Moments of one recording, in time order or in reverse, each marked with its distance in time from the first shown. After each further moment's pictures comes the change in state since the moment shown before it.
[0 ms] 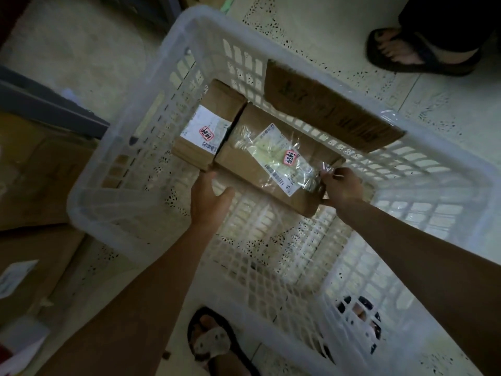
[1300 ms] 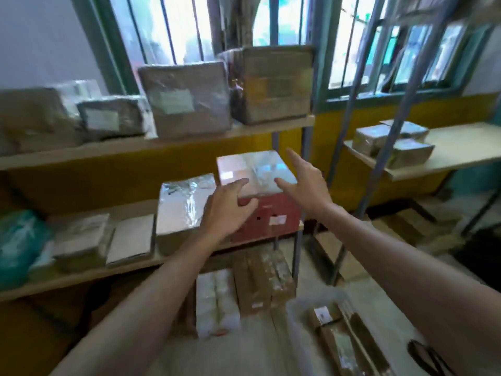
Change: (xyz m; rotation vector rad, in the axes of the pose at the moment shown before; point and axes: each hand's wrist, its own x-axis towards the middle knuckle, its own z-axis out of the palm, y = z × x) left_hand -0.684 0.283 -0.579 0.130 0.930 0.379; right_hand -0.864 -0.357 -0.204 -0.412 -0.401 -1.856
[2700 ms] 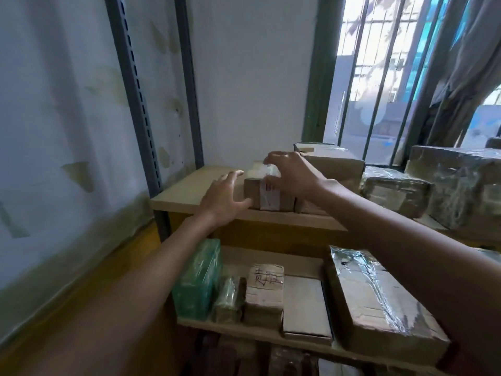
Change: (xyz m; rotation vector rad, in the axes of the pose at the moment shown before) left_hand 0.007 -0.370 -0.396 0.220 0.323 -0.242; right_hand 0.155 -0.489 0.280 -0.162 -0.269 -0.717
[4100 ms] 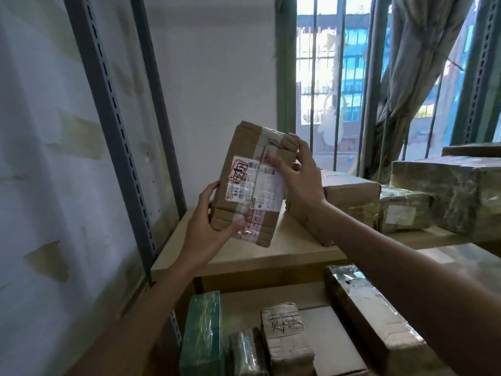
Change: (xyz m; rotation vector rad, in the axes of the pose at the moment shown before) left_hand 0.050 -0.078 -0.041 -0.722 -0.063 0.220; right_hand 0.062 -0.035 0.017 0.795 0.700 0.377
